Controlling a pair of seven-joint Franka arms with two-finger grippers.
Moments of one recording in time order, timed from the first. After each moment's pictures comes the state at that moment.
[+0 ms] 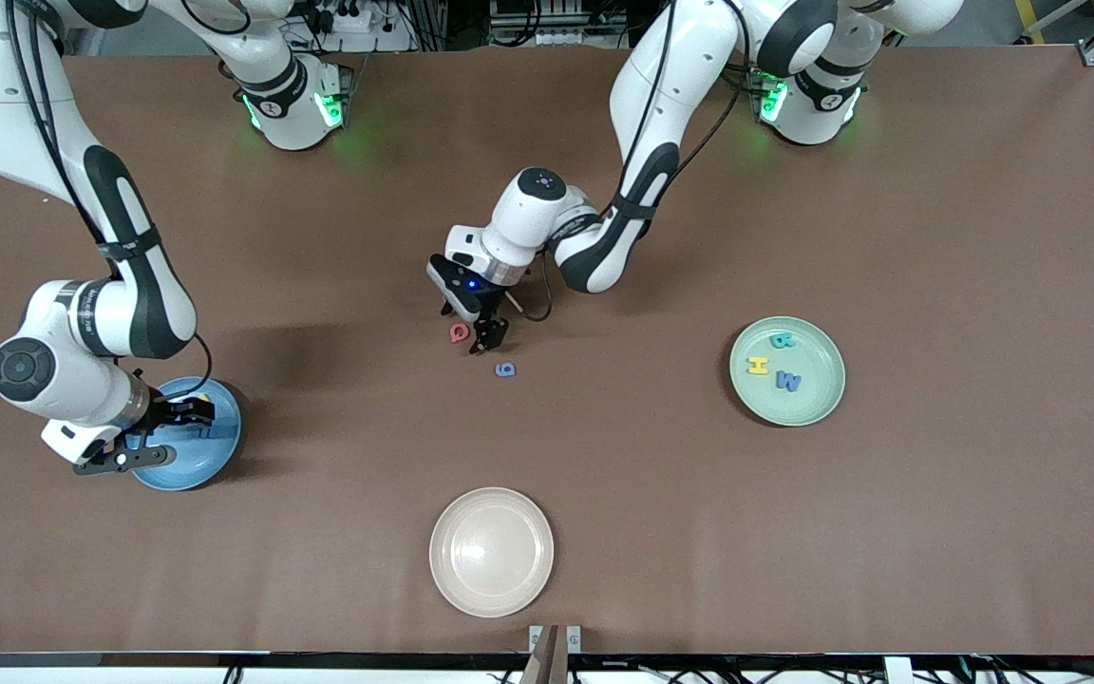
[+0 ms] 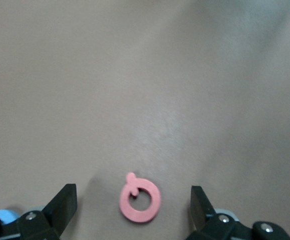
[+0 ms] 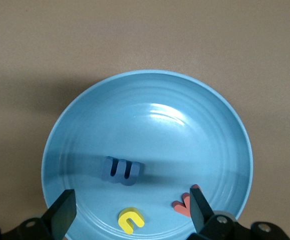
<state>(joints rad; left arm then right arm) -0.97 1.00 0.00 -1.49 0.19 3.09 -0.23 -0.14 0.60 0.02 -1.76 -0.16 2.35 -0.17</state>
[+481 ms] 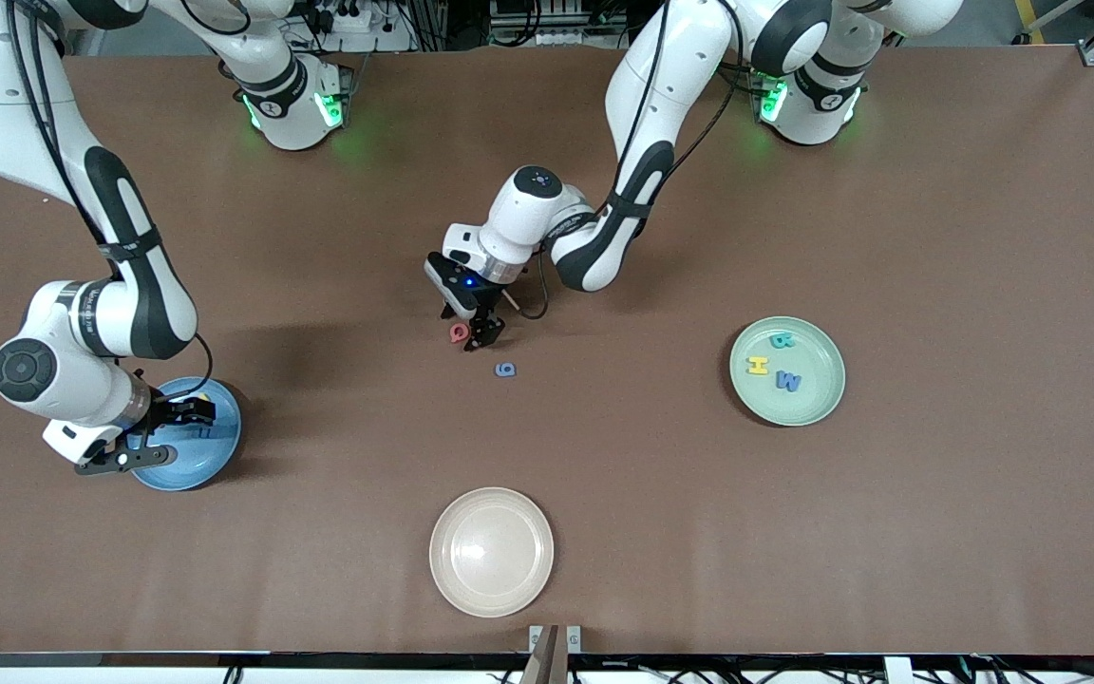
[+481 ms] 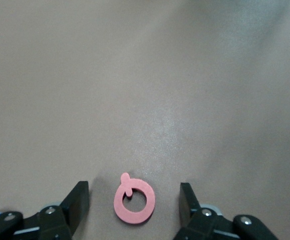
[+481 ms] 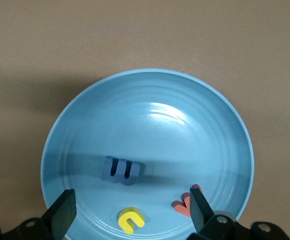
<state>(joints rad) -0.98 1.00 0.01 -1.48 0.19 3.09 -0.24 -0.14 0.60 0.02 -1.76 -0.16 2.35 -0.17</state>
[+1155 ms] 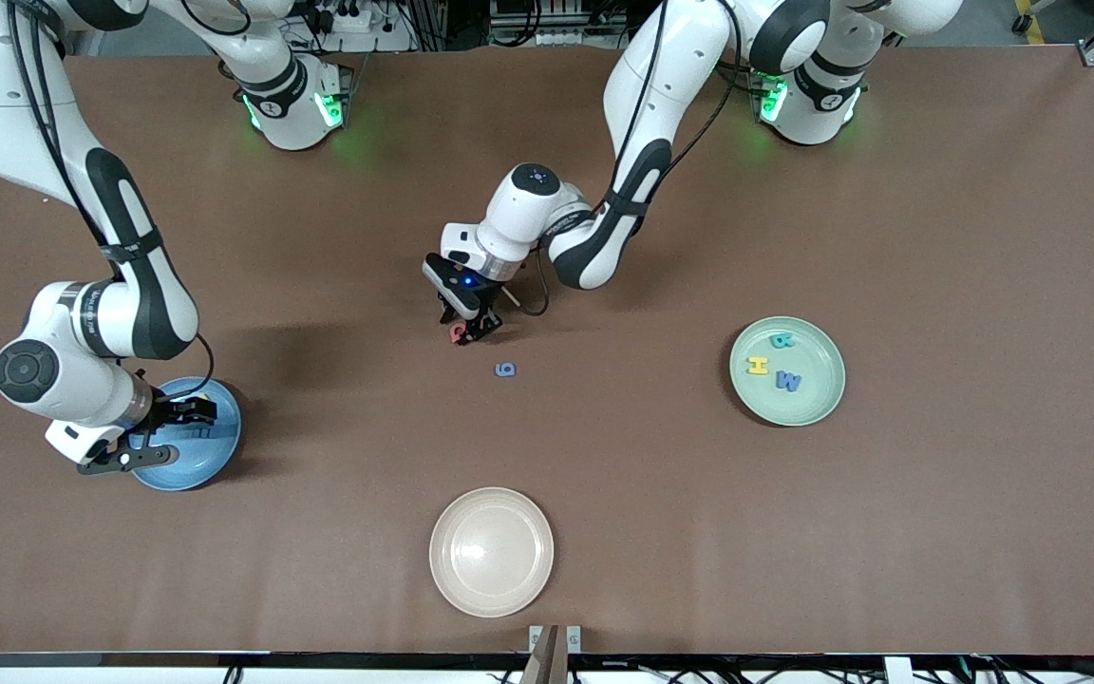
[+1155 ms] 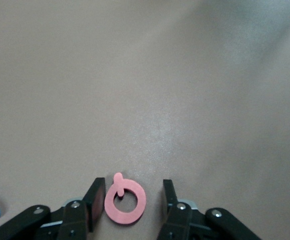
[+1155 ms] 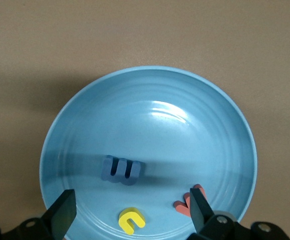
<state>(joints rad) -0.99 1.00 0.01 -1.47 0.19 3.09 -0.35 -0.14 0.61 0.02 -1.76 -0.16 2.35 -0.17</state>
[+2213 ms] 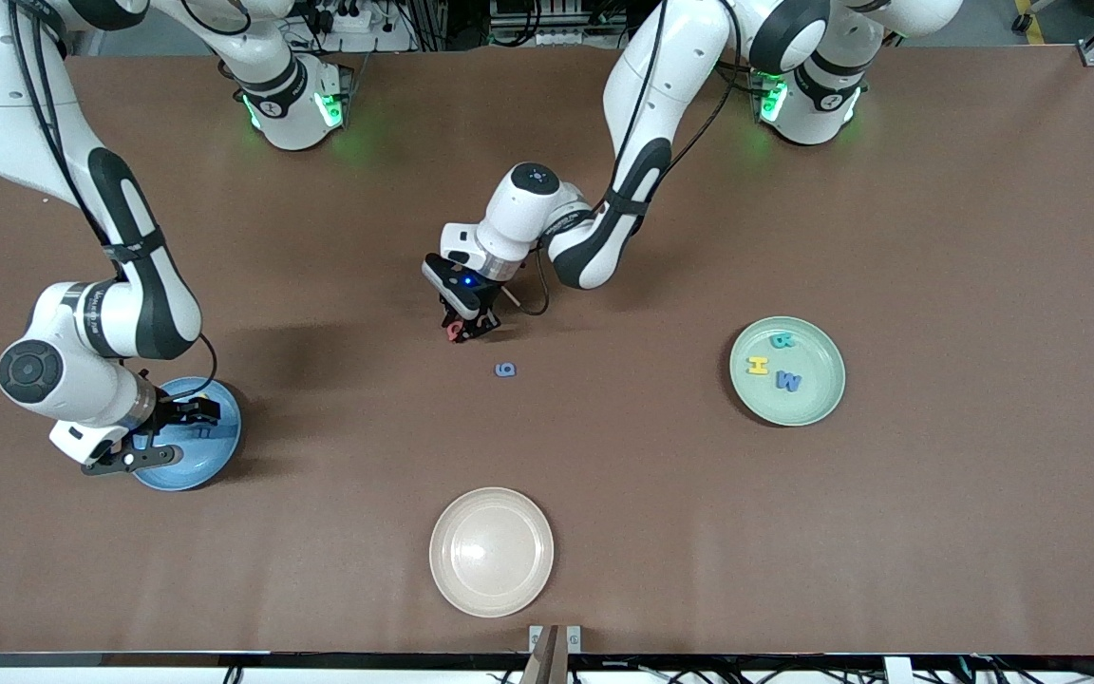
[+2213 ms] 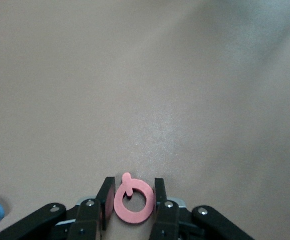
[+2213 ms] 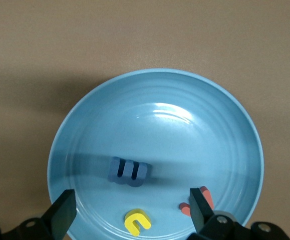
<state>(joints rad) -0.99 1.00 0.01 -1.46 0.19 3.05 -0.35 -0.13 0.61 0.03 -1.76 -0.16 2.35 -0.17</state>
